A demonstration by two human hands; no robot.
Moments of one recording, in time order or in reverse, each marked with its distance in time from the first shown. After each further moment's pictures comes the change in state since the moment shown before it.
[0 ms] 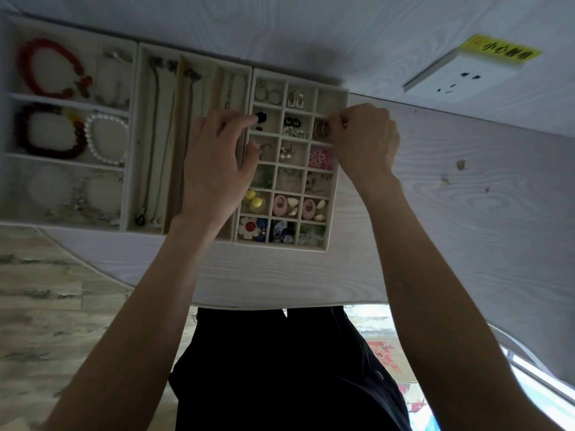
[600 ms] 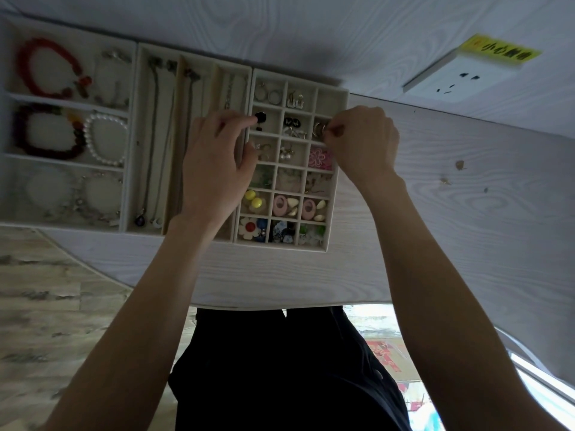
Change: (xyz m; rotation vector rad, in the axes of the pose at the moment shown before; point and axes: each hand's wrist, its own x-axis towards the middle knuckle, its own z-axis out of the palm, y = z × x) left_hand 0.001 -0.001 -0.001 0.001 -0.005 -0.009; right_hand -0.002 0.005 -0.002 -0.060 -0.016 -0.156
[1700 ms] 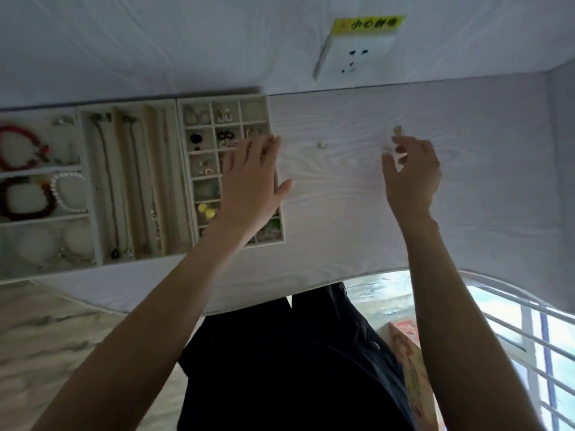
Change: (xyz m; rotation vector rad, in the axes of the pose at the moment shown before) left_hand -0.008 0.080 0.057 0.320 -0.288 0.339; right_hand -0.083 0.162 0.020 0.389 0.384 0.376
